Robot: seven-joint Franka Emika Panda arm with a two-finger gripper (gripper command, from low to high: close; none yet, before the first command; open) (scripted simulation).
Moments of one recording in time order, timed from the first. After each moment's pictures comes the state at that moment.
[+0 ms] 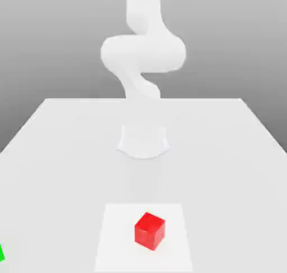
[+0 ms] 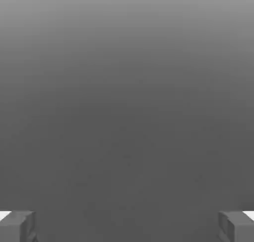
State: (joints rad) arm -0.02 -0.71 0.03 -2.34 0.00 2.35 0.86
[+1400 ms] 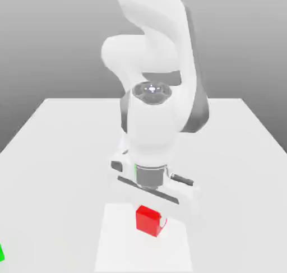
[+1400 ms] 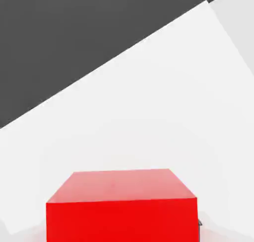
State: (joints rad) arm -0.12 0.11 0.11 -2.64 -0.02 2.75 1.38
